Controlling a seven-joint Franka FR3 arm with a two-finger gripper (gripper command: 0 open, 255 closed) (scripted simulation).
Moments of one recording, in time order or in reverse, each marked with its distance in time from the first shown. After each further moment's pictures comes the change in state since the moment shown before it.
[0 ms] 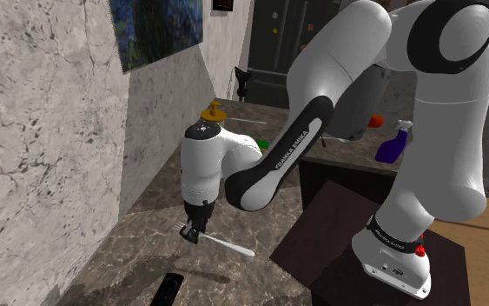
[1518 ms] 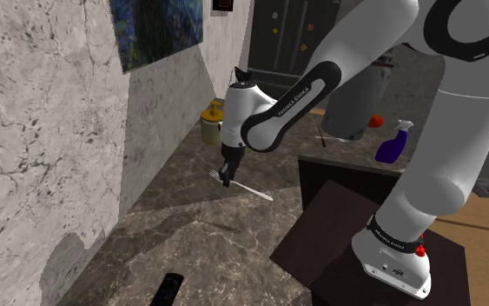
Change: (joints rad) arm -0.338 -0.195 -0.044 -0.153 0.192 -0.010 -0.518
